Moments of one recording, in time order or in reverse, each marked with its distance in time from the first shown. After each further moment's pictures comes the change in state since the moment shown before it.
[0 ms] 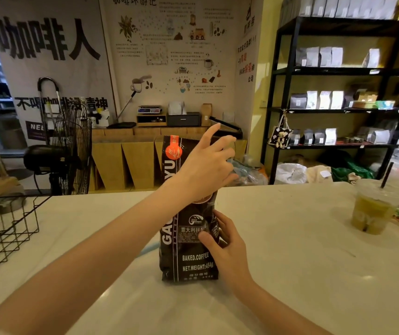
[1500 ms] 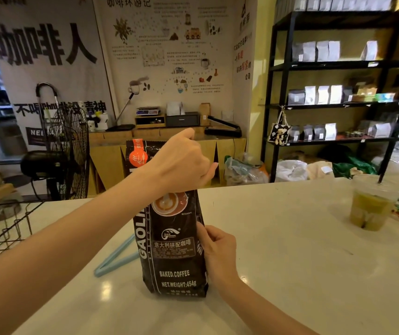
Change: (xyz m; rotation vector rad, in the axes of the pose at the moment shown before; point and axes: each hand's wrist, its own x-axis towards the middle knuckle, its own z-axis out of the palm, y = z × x) left_hand 0.001 -0.023 -0.016 0.081 0.067 0.142; right_hand 0.009 -0.002 0.009 0.197 0.068 0.077
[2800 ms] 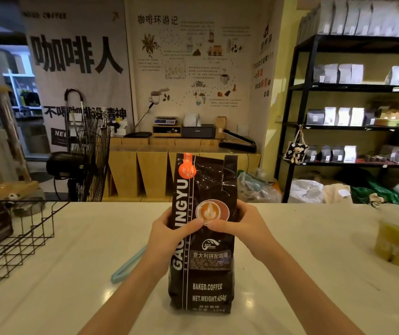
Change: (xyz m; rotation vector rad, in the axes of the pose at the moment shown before) left_hand -0.097 0.071 0.003 -1.794 0.201 -1.599; right_hand 0.051 -0.074 -0.009 -0.209 -0.397 -0.055
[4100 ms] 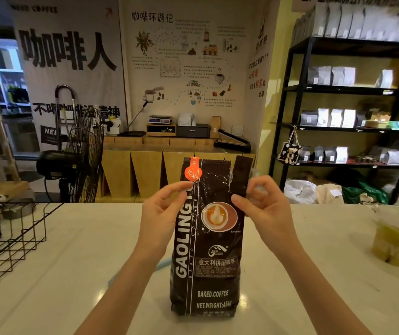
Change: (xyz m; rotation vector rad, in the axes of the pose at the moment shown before) left_hand 0.011 0.031 -0.003 0.048 0.001 0.391; right_hand -0.002 -0.025 -0.008 0.025 0.187 -0.405
